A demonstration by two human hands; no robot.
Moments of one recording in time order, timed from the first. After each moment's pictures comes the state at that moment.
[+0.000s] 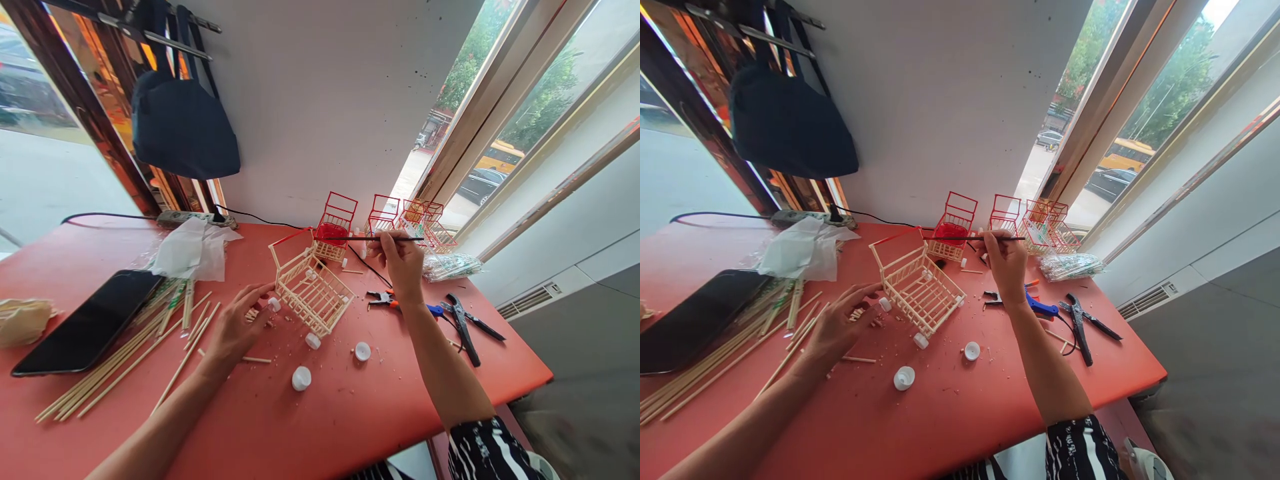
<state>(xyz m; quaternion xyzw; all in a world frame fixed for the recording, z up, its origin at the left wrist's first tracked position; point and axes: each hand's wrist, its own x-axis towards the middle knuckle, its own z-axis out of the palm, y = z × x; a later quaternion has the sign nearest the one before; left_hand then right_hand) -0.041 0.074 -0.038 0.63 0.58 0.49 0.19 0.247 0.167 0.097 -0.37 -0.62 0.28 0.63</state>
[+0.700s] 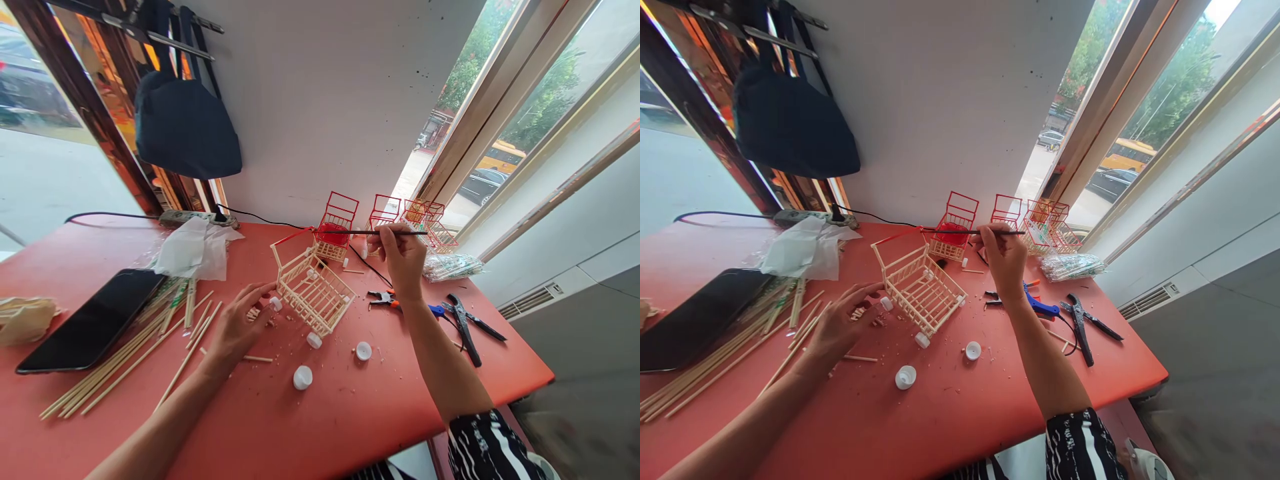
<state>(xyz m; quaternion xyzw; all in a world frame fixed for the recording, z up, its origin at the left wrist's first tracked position) -0.039 0.074 -0.035 0.63 0.57 0.49 0.19 0.236 0.164 0.109 -0.35 -0.65 0.24 0.63</state>
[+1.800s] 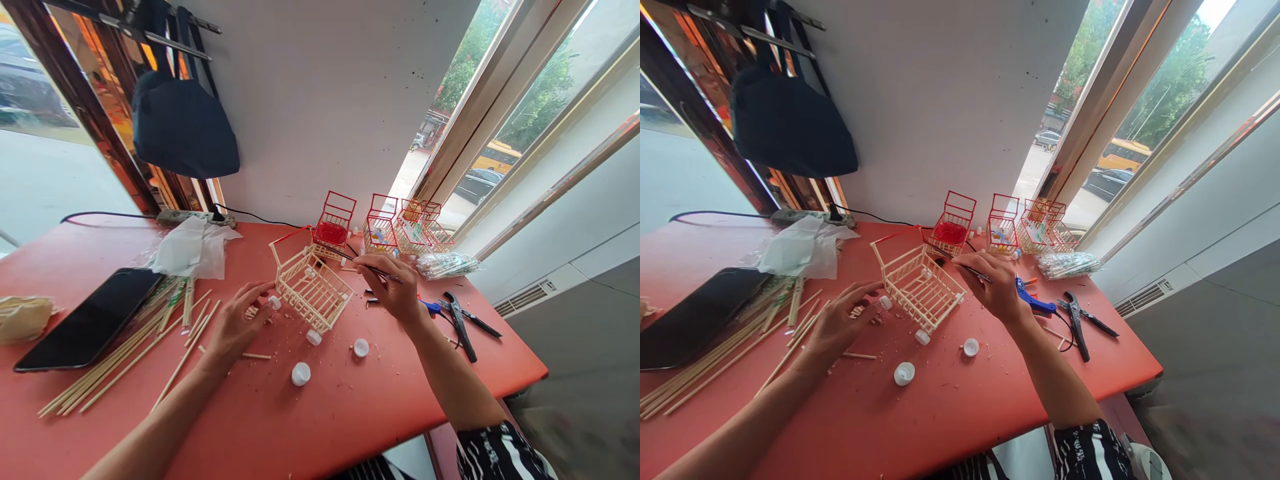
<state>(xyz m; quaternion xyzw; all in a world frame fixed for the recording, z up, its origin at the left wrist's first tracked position) -0.041 0.073 -0.038 0.64 0.57 0.48 0.18 0.251 0.121 0.103 -0.26 -0.84 0.01 0.47</state>
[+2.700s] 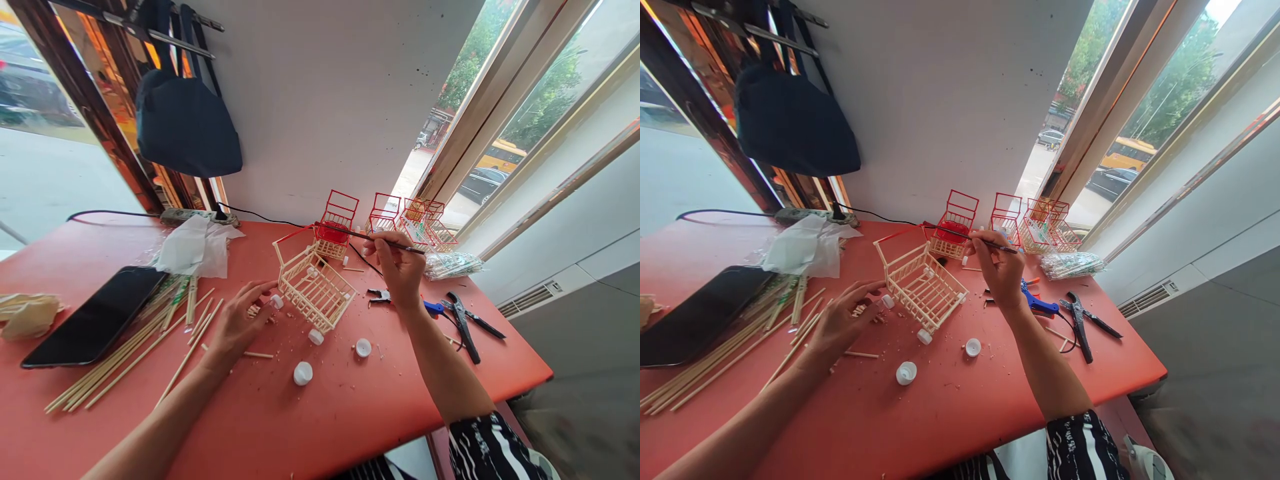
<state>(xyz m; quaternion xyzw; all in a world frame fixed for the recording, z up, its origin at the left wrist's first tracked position) -0.043 0.076 -0.040 0.64 0.57 0.49 0.17 0.239 0.141 0.104 -0.32 -0.73 0.14 0.59</state>
